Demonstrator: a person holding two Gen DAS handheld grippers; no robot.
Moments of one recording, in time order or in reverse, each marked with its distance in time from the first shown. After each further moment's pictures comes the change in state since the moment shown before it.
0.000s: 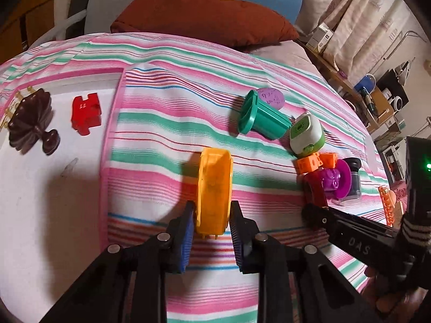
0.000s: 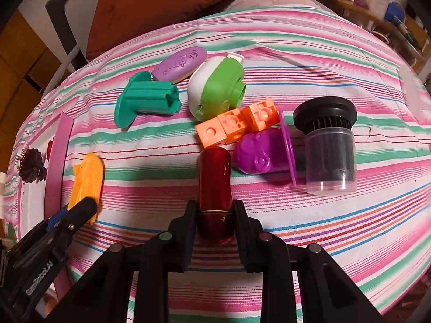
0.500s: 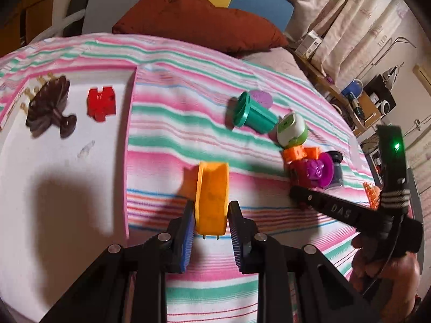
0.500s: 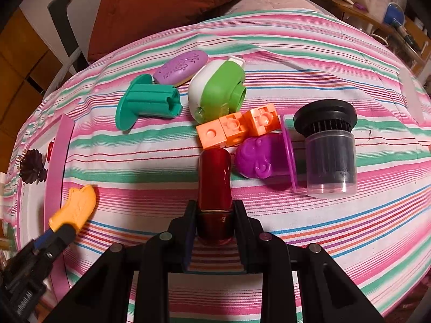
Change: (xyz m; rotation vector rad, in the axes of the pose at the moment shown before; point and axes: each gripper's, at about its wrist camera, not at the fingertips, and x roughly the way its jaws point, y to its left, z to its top) left arm -0.022 0.012 -0.020 -0.002 -0.019 -0.069; right arm -0.001 0.000 -0.001 0.005 -0.018 0.008
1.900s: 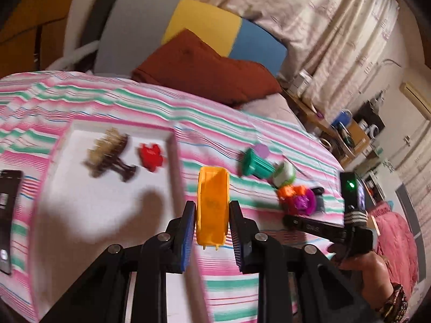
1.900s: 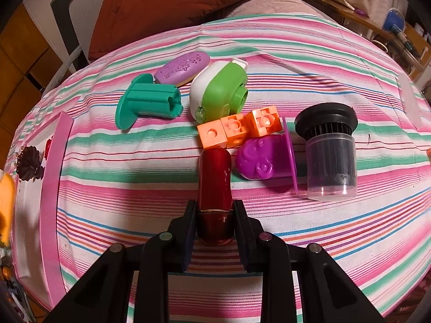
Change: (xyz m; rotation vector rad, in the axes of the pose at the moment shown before) left arm -0.094 0.049 0.010 -0.015 -0.234 -0.026; right arm 0.001 0.000 0.000 -0.017 -0.021 -0.007
